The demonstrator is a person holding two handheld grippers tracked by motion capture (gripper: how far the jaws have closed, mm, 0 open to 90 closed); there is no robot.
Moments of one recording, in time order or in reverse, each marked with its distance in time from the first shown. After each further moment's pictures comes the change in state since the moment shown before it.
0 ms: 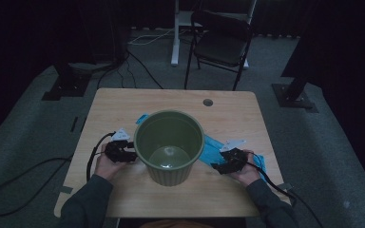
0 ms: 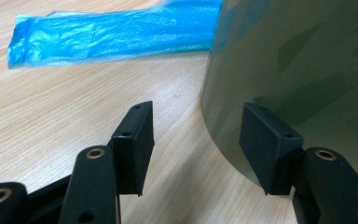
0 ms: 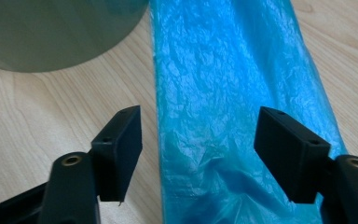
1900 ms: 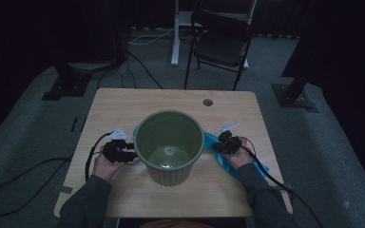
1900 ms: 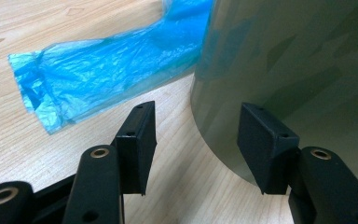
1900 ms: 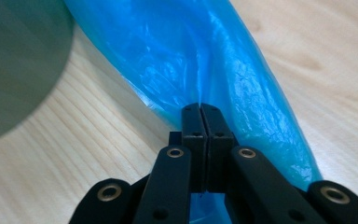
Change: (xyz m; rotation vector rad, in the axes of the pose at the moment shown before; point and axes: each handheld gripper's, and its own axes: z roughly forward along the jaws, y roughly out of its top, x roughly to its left) left arm 0.005 -0.003 -0.007 -0.007 -0.056 -0.029; right arm -0.043 0.037 0.026 0.039 -0.025 0.145
